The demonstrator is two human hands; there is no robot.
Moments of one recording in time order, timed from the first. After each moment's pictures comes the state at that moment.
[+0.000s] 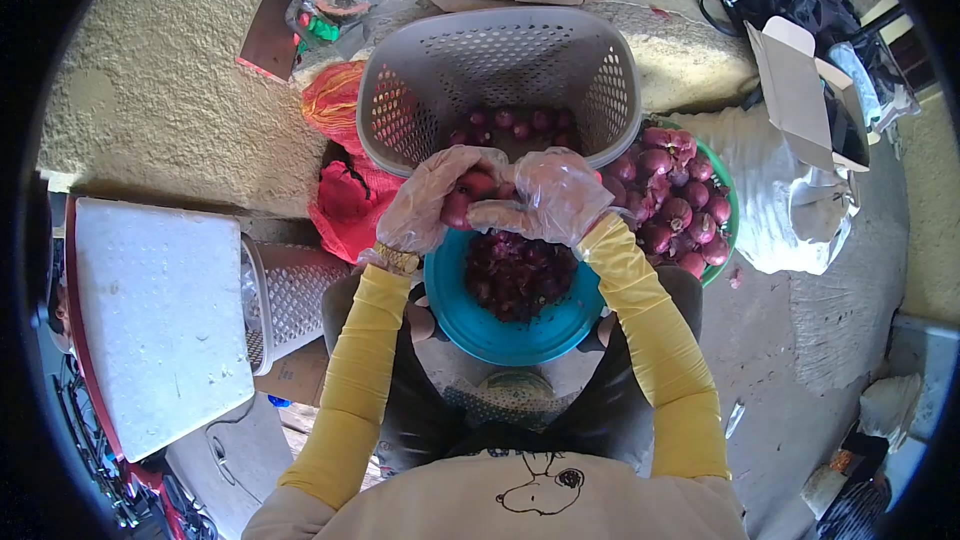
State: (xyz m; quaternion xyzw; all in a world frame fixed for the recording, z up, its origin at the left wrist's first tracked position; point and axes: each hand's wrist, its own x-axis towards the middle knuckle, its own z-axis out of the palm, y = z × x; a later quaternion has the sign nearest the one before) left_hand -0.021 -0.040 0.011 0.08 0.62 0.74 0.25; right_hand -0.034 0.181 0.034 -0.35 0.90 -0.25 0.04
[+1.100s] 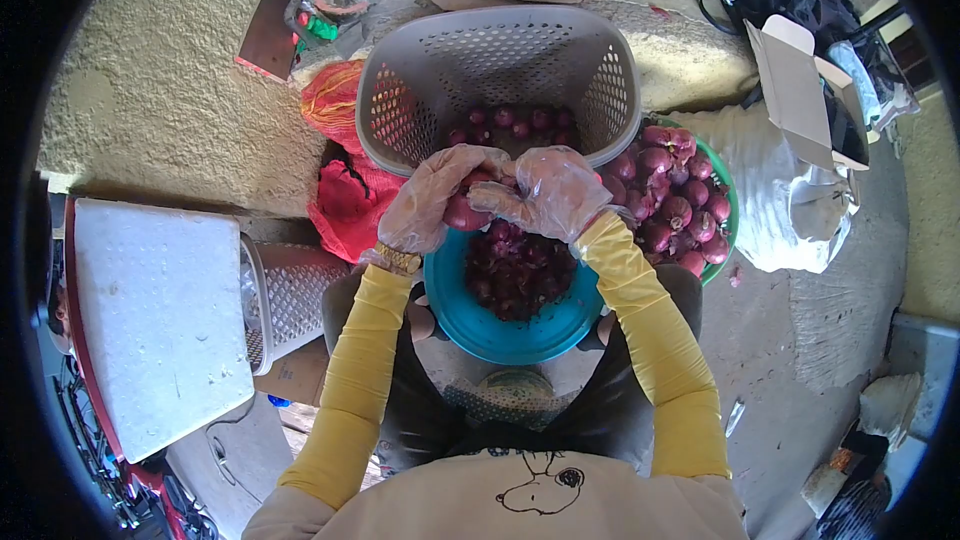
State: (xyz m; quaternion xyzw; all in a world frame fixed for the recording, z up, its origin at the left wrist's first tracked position) left_hand -0.024 -0.040 0.000 0.14 0.66 0.71 0.17; right_hand -0.034 0.177 0.027 -0.31 0.90 -0.29 0.00
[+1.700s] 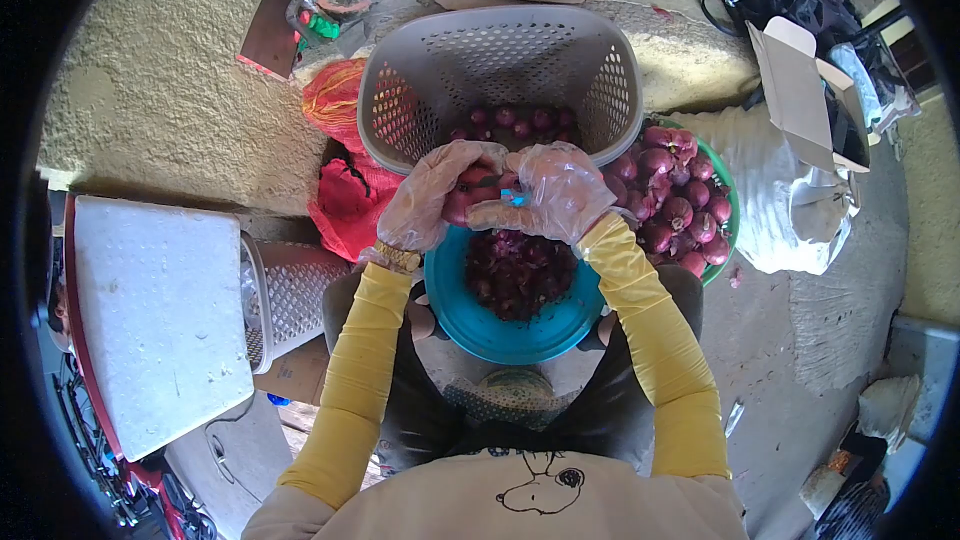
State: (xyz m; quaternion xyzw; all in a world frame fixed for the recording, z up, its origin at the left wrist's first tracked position) left_hand -0.020 -0.034 0.017 0.04 0.56 0.80 0.21; right_hand -0.028 0.176 0.044 -0.31 0.91 -0.28 -0.03
